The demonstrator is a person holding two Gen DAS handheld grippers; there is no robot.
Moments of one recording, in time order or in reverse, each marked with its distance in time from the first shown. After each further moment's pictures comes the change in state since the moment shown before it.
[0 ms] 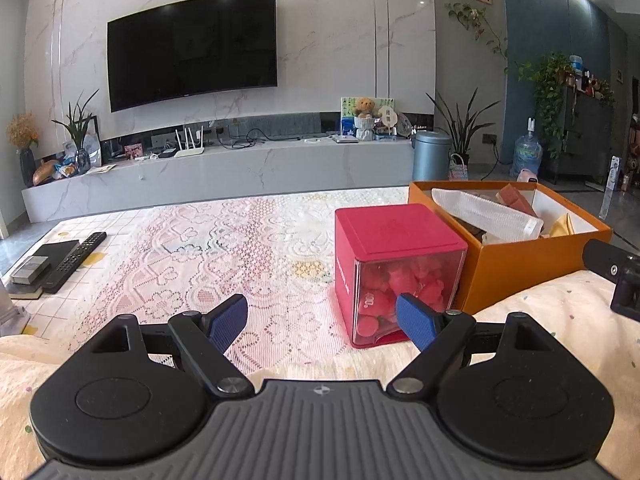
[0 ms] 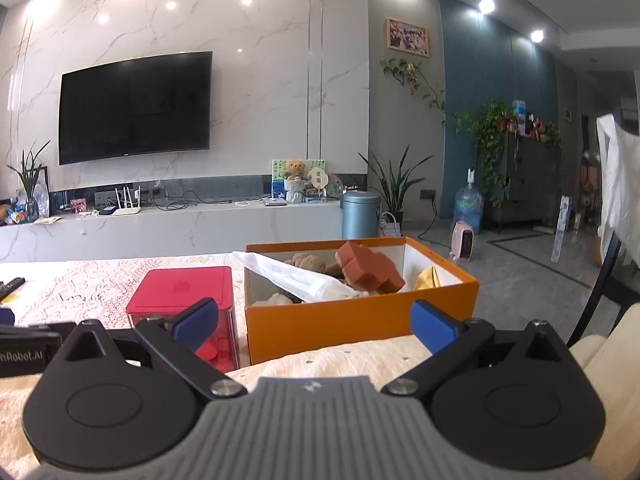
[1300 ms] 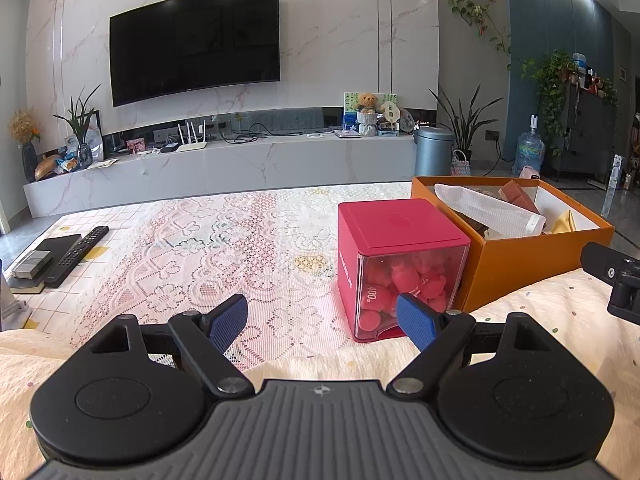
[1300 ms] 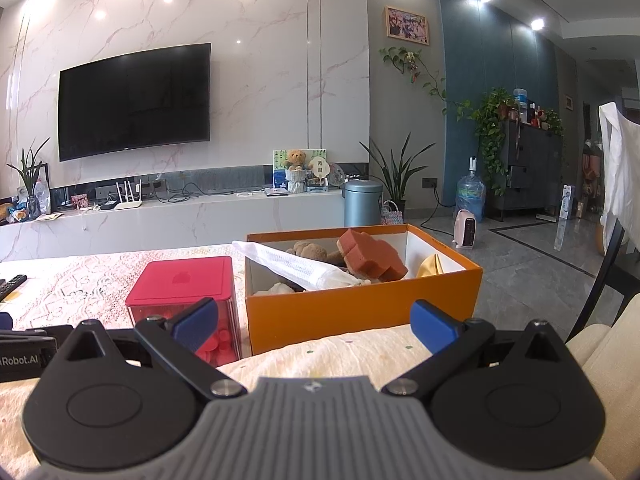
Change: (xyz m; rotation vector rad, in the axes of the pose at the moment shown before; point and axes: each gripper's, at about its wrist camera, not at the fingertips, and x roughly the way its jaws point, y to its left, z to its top) left arm -0.004 0.001 0.004 -0.006 0.014 0.006; right arm 0.001 0.002 0.000 -0.001 0.022 0.005
